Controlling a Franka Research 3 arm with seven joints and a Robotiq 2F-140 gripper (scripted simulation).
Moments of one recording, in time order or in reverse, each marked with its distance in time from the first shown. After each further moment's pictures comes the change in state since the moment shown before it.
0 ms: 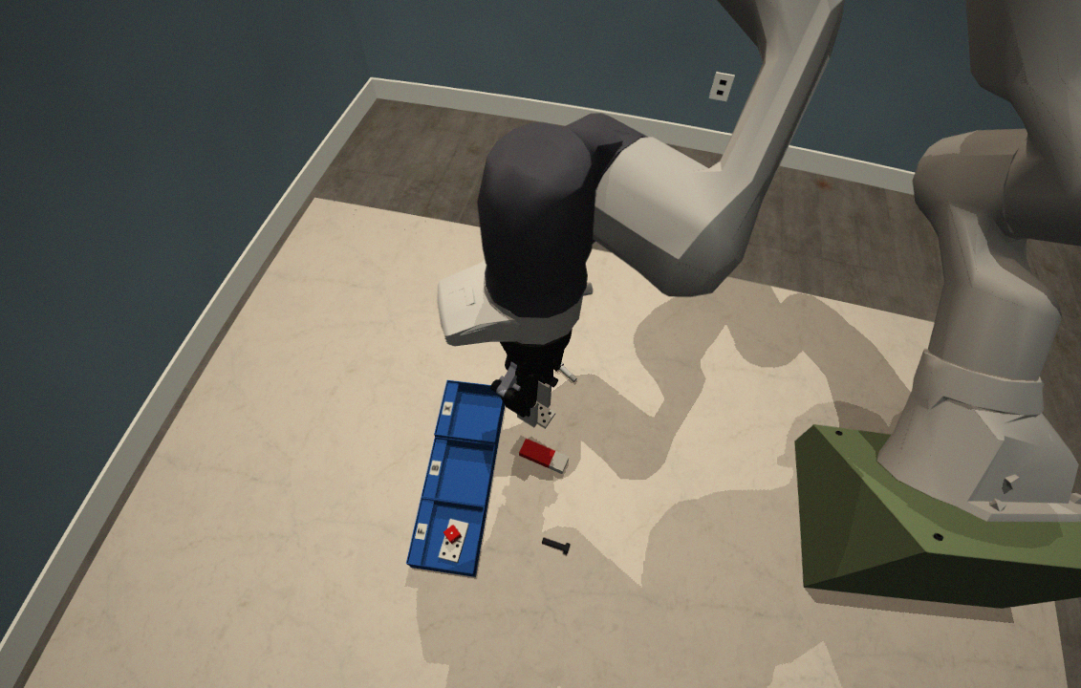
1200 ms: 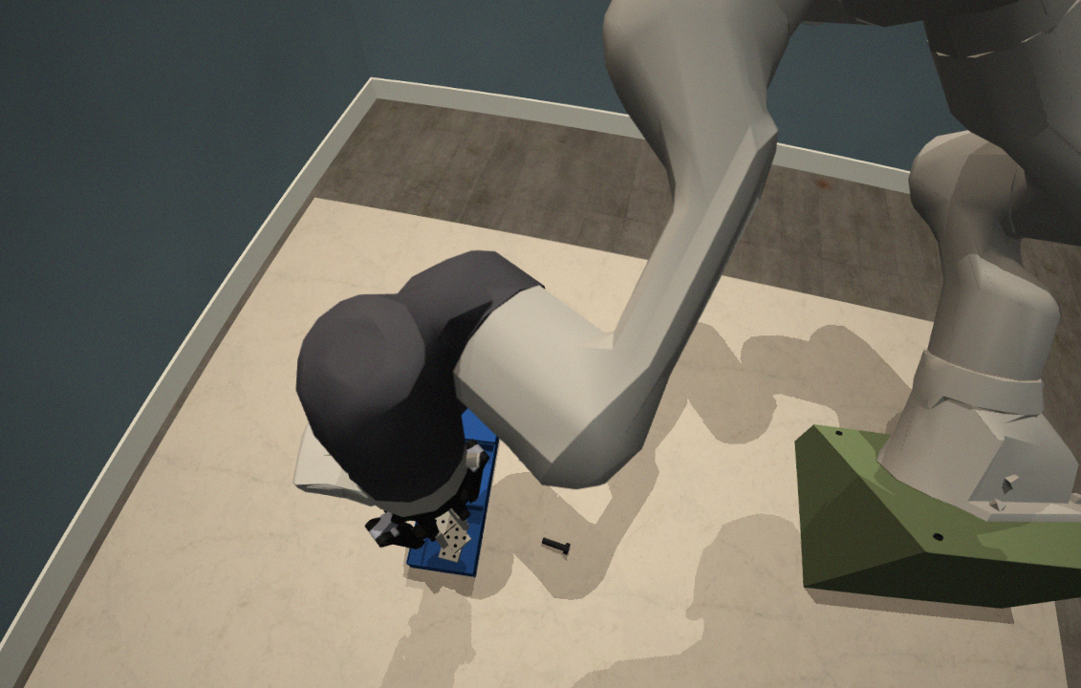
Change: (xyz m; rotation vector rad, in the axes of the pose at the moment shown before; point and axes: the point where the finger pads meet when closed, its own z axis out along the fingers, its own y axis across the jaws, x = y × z) arm -0.001 -0.185 0.000 0.025 0.004 0.251
